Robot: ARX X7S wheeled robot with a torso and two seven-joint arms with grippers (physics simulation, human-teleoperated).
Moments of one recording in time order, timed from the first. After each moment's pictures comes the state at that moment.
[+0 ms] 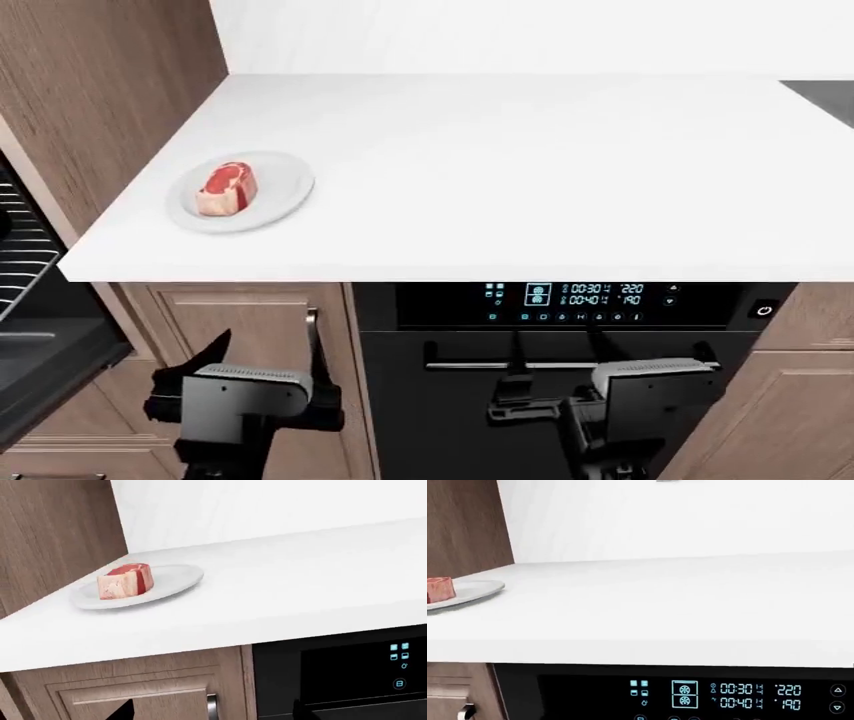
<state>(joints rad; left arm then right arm) 0.00 -0.19 0.10 0.41 -0.08 -0.41 -0.11 0.01 0.15 -0.12 -0.38 0.21 0.32 0.09</state>
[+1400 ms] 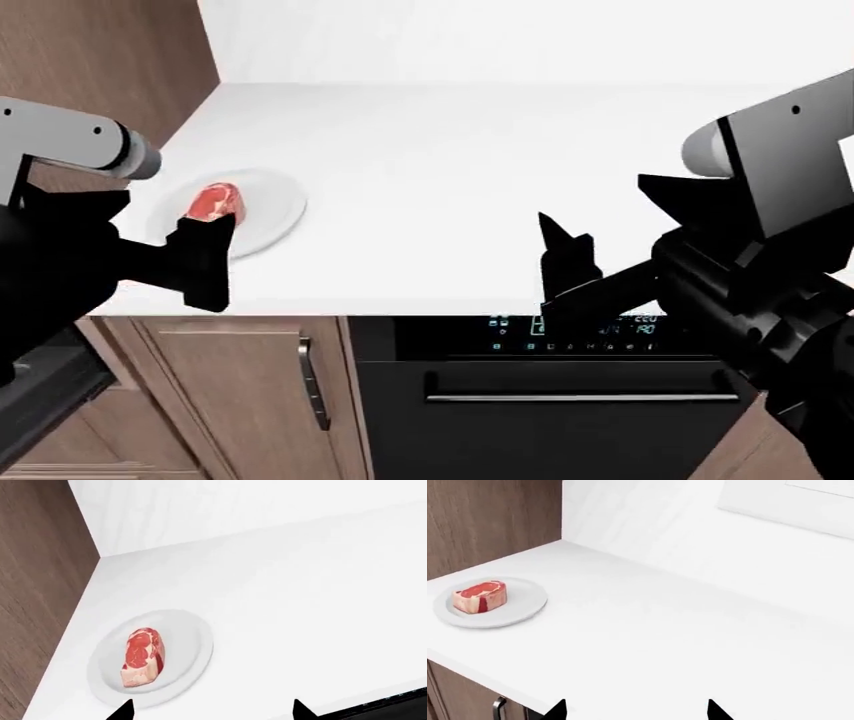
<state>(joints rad) -1.00 -0.82 0.02 0.39 -1.99 -1.43 -1.06 1.11 0.71 -0.19 -0.57 2.14 1.31 1.27</state>
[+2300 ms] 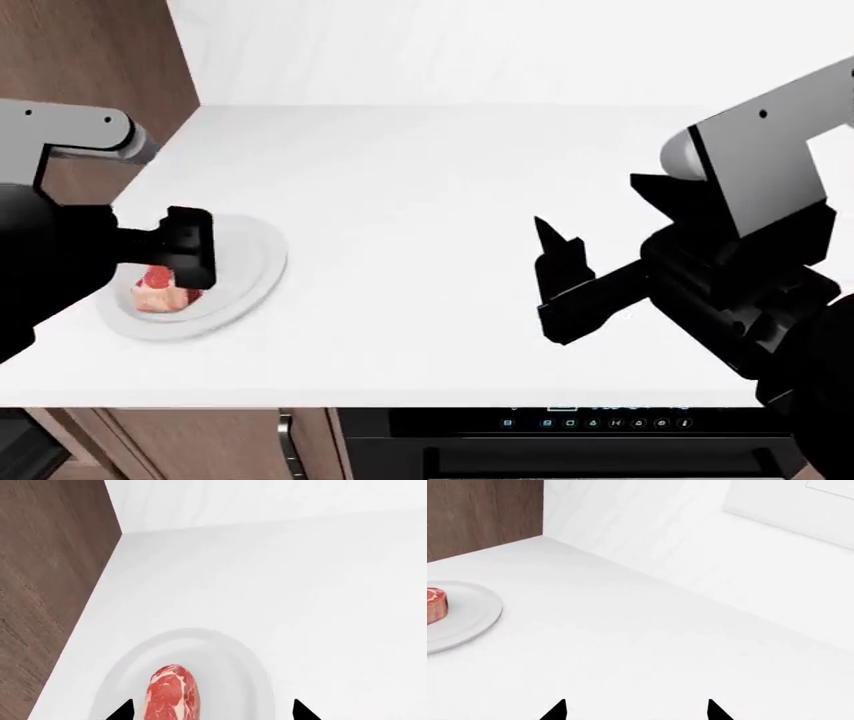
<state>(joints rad) -1.01 -0.82 0.09 0.23 -1.78 -1.40 -0.96 1.13 0.71 -0.22 -0.55 2.04 1.35 1.16</state>
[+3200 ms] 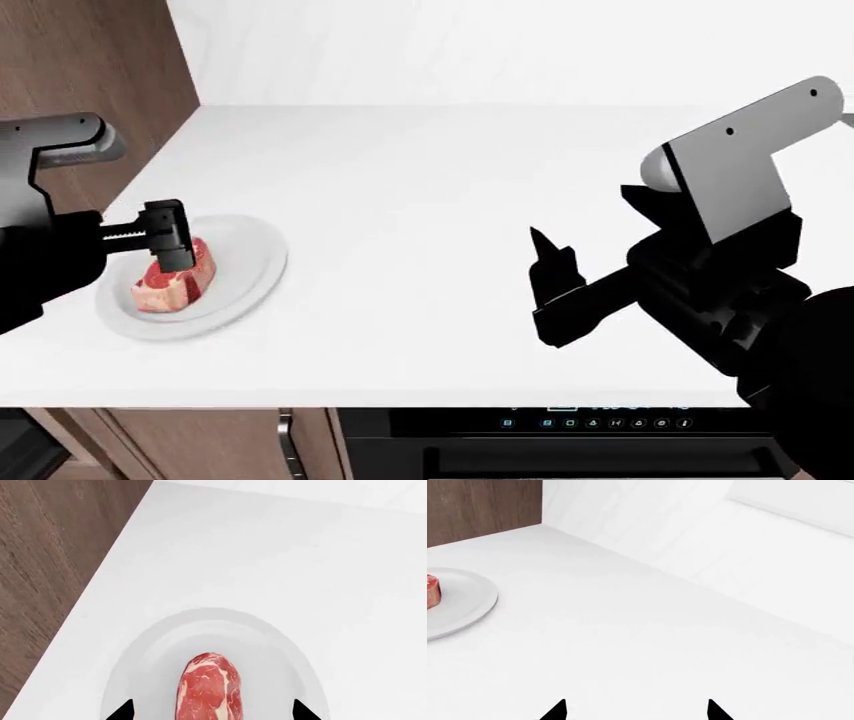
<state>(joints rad) -1.00 -0.82 0.15 -0.04 -1.53 -1.29 -0.73 1.08 0.71 -0.22 -0.55 1.91 1.37 1.05</state>
